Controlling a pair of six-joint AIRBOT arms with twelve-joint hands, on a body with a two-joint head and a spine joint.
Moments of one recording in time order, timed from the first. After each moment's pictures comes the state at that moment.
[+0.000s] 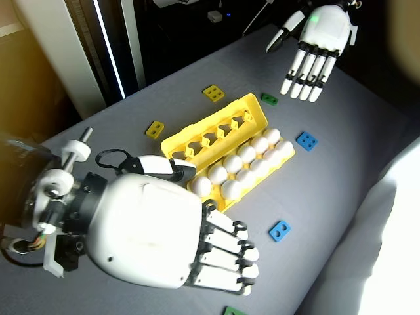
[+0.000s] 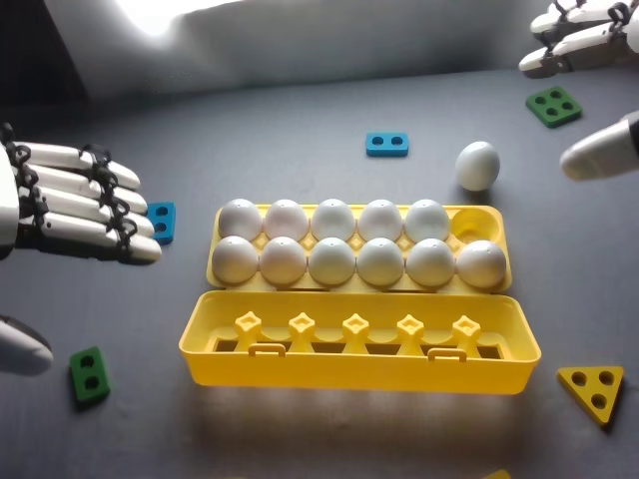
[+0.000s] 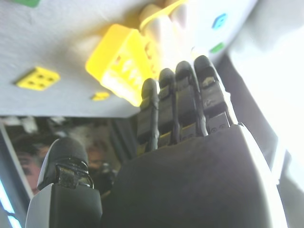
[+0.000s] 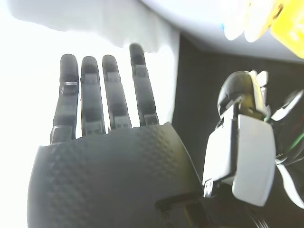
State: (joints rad) left arm 0.40 -0.73 0.96 1.28 -0.96 -0.08; right arm -0.09 -0.88 1.27 -1.05 0.31 -0.17
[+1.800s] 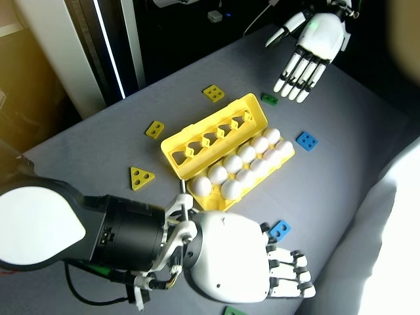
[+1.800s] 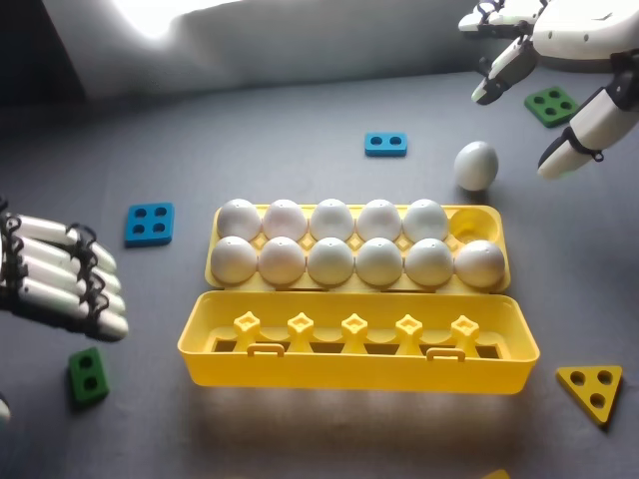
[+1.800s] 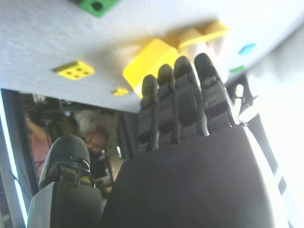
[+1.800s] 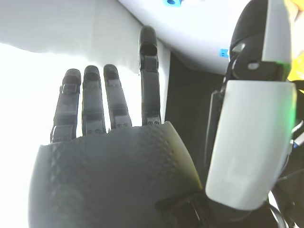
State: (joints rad) left arm 0.54 -0.82 1.10 1.36 -1.09 -0.20; right arm -0.11 -1.22 1.66 -1.18 0.37 -0.08
